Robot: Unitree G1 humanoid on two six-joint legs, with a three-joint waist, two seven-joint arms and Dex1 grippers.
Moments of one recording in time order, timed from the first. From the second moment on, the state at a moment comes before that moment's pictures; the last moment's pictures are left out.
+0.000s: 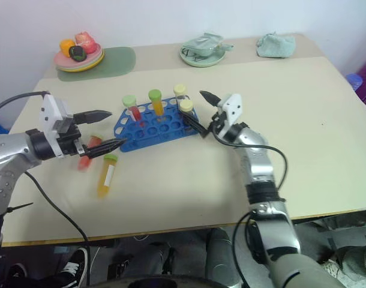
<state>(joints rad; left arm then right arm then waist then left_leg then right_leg) -0.25 0.85 0.24 -0.42 -0.60 0.62 -0.85 -0.57 -0.34 -0.05 0.28 0.35 -0.04 0.89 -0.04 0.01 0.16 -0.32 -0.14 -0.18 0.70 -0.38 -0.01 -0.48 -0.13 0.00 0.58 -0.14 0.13</state>
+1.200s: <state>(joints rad) -0.42 1.16 -0.01 -0.27 -1.94 1.32 0.64 -0.56 -0.83 -0.07 -0.10 0.67 0.49 1.37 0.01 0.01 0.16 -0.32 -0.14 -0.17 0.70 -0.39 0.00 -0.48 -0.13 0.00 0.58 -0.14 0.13</state>
